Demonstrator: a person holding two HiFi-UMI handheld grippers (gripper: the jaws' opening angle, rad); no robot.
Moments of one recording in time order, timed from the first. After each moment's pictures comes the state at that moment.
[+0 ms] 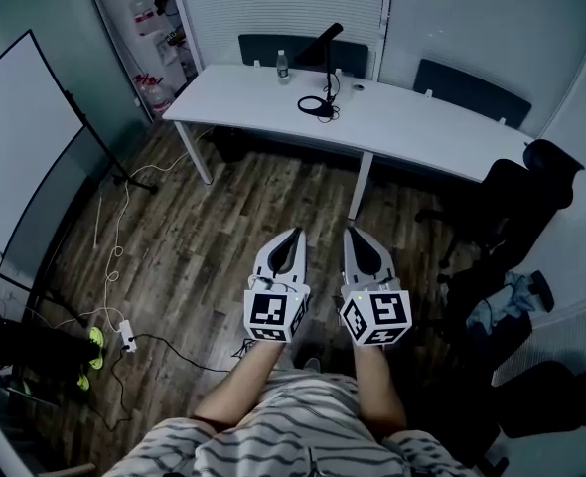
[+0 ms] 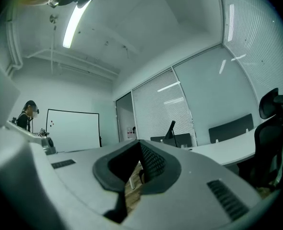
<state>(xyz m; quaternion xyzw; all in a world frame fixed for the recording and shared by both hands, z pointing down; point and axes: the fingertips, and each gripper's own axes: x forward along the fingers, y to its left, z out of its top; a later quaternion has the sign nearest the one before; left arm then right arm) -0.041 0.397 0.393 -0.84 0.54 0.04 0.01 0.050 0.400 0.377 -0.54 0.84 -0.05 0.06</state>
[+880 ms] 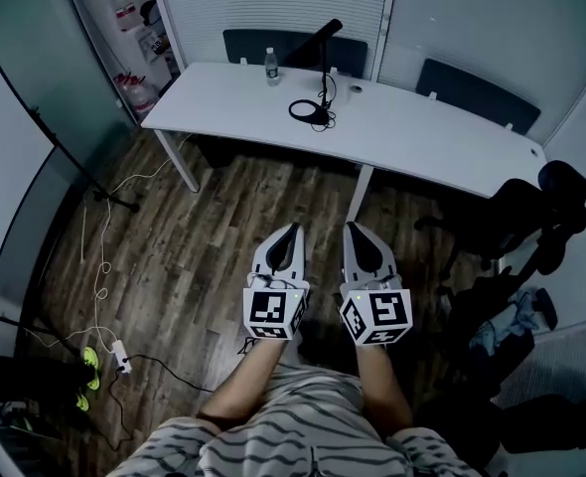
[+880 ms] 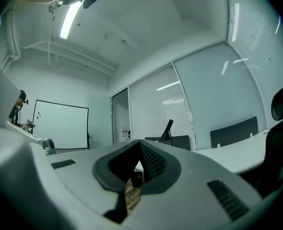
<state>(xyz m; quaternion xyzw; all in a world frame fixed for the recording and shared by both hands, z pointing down) -0.044 0.229 0.428 -0.84 0.54 0.05 -0.01 0.047 0.240 0.401 -0.55 0.83 -0.03 0.04</state>
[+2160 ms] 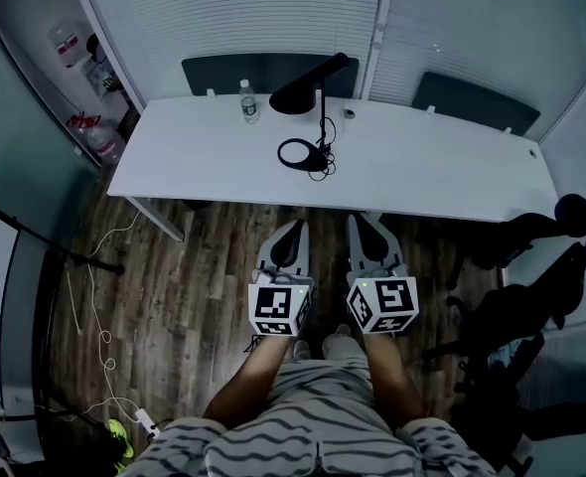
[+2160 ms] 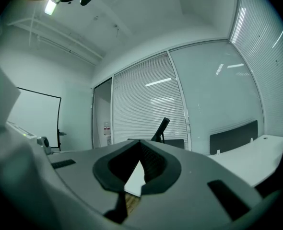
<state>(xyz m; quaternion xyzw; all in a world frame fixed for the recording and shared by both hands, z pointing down) -0.086 -0.086 0.425 -0.89 0.46 0.03 -0.04 0.006 -0.071 0.394 -0.63 0.78 -0.03 0.02</state>
